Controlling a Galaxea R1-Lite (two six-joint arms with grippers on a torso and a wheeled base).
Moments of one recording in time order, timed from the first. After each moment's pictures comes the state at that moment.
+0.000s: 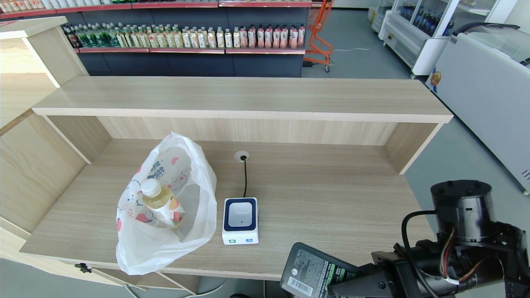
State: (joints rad) left arm 0.00 0.00 0.00 0.00 0.01 0.00; right arm 0.54 1.59 -0.43 -0.68 0.96 -2.69
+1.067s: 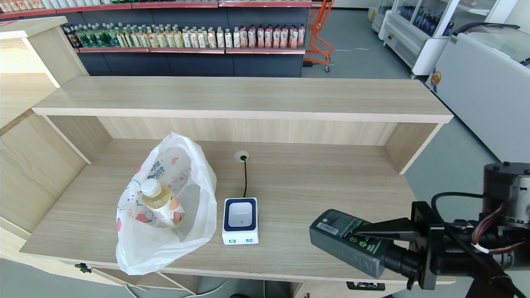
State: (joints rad) left arm 0.00 0.00 0.00 0.00 0.01 0.00; right arm 0.35 1.46 -0.43 -0.68 0.95 -1.75
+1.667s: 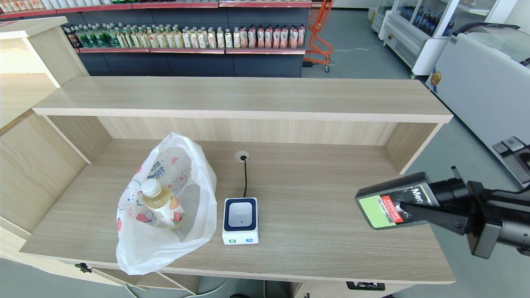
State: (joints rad) left arm 0.00 0.00 0.00 0.00 0.01 0.00; right arm 0.10 1.29 -0.43 -0.67 0.85 -0.07
